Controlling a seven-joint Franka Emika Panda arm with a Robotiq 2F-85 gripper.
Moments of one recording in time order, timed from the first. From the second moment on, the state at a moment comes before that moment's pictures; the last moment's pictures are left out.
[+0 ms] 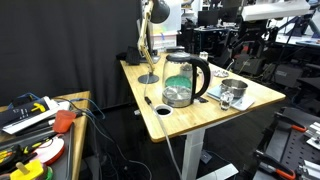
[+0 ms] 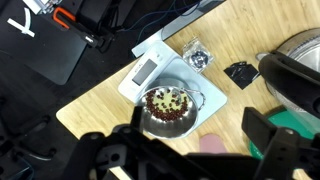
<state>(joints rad) -0.23 -0.51 0.23 -2.74 -0.05 2.25 0.92</state>
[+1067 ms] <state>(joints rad) -0.23 -0.20 0.14 -2.64 -0.20 2.42 1.08</state>
